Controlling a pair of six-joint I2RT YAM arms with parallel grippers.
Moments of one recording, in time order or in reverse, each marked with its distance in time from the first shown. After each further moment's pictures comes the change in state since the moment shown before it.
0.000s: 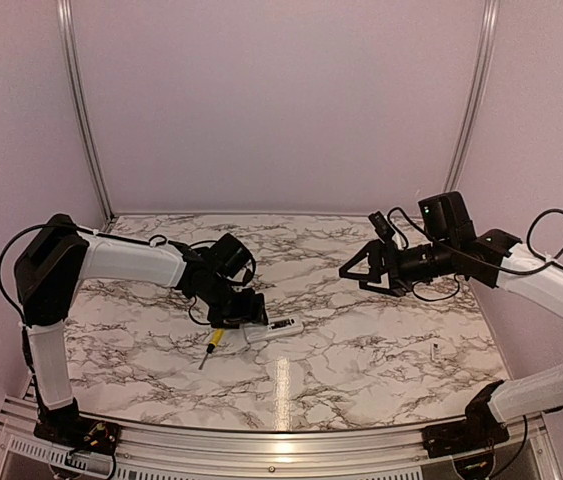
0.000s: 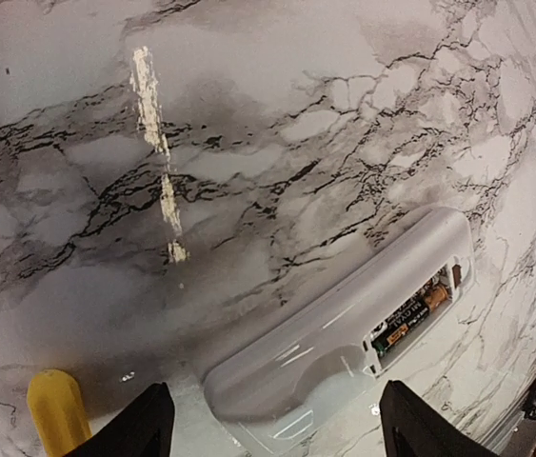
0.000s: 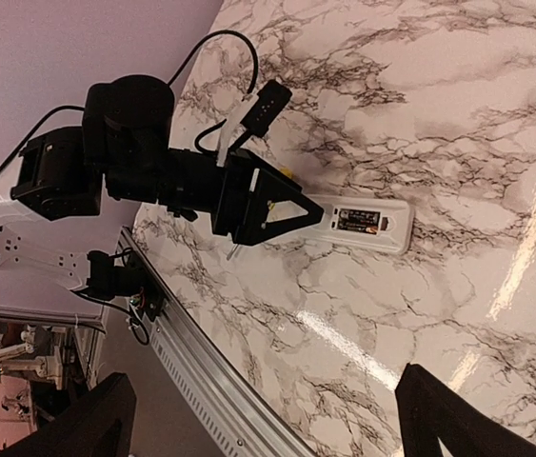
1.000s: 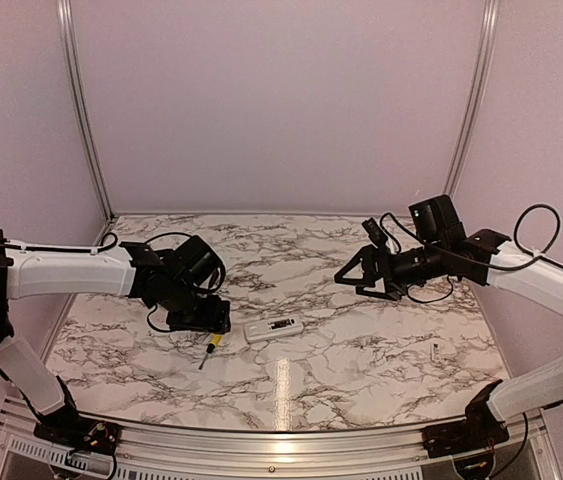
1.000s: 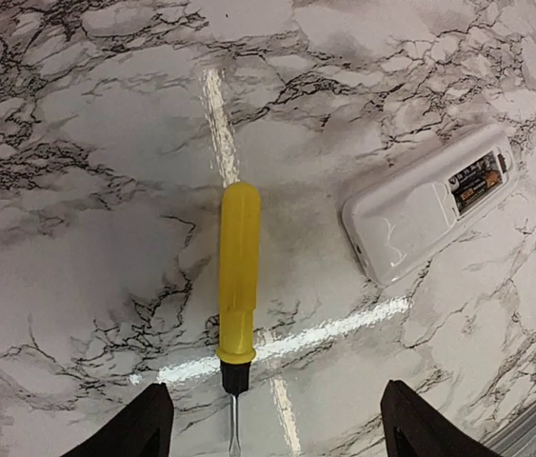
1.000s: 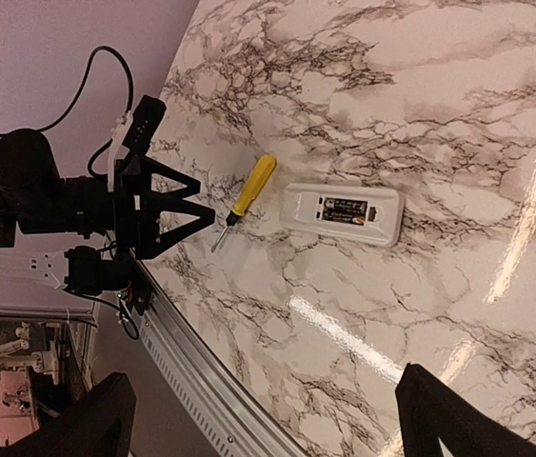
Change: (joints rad) left arm -0.042 -0.338 -0.198 -0.189 -0.229 0.052; right arm 0.000 0.050 0.000 0.000 -0.005 -0.014
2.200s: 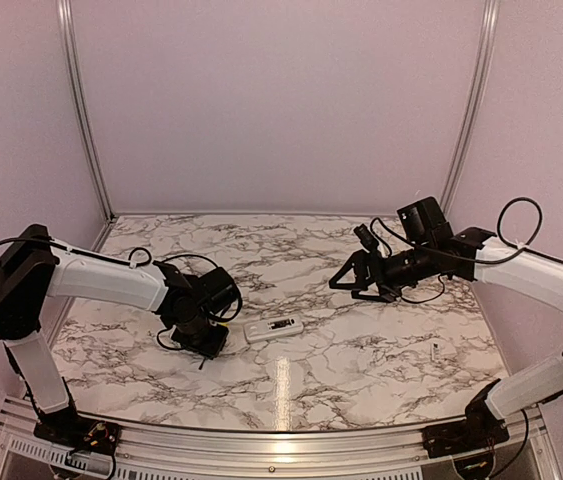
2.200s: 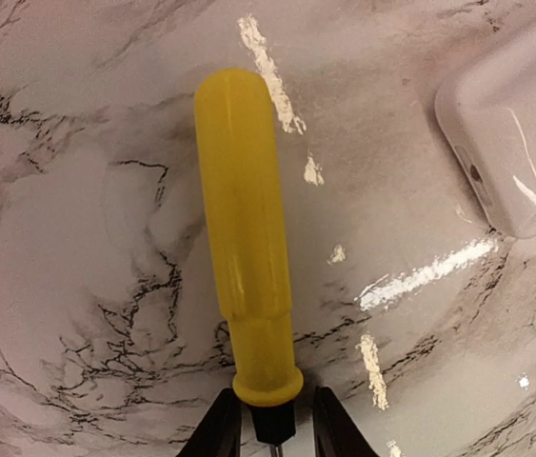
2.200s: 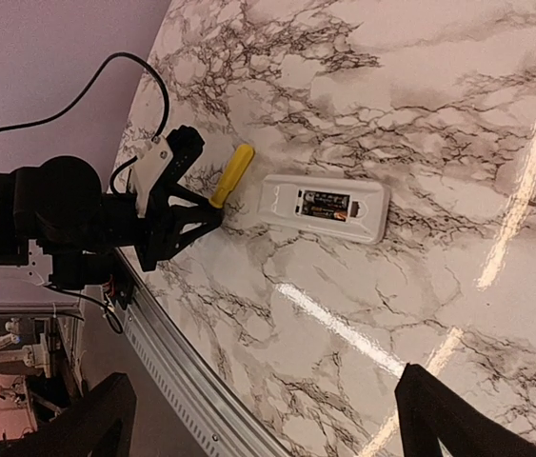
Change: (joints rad) left arm -0.063 0.169 -0.021 -0.033 -0.072 0.133; right arm 0.000 0.092 0.021 -0.008 0.001 -0.041
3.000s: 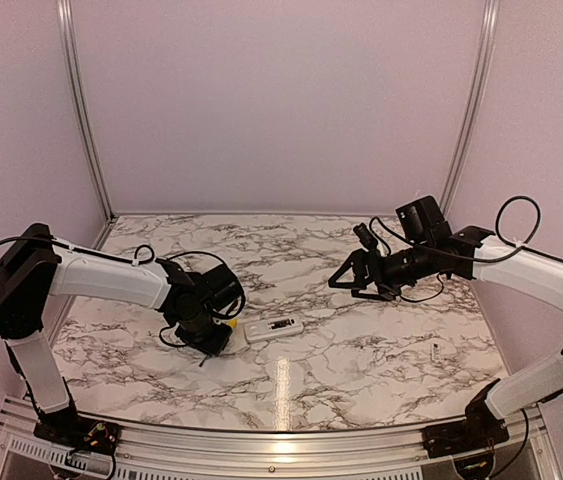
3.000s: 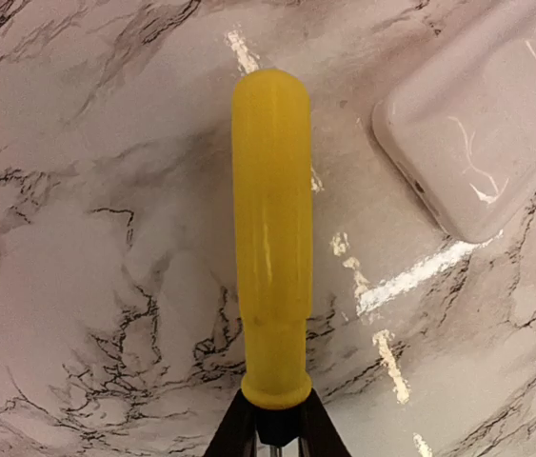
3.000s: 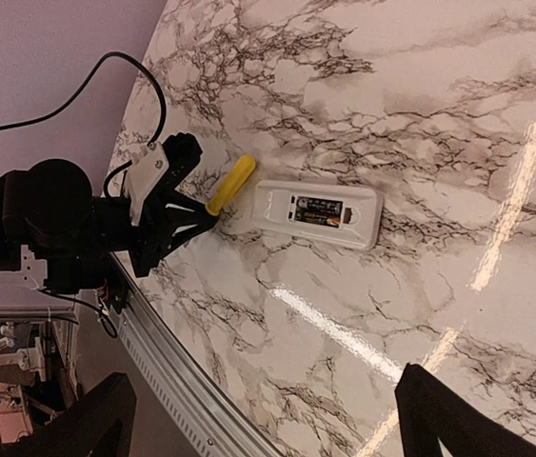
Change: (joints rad) left arm -0.001 0.015 0.030 -0.003 -0.001 0.089; right arm 0.000 0.013 0.012 -0.002 0.016 -0.008
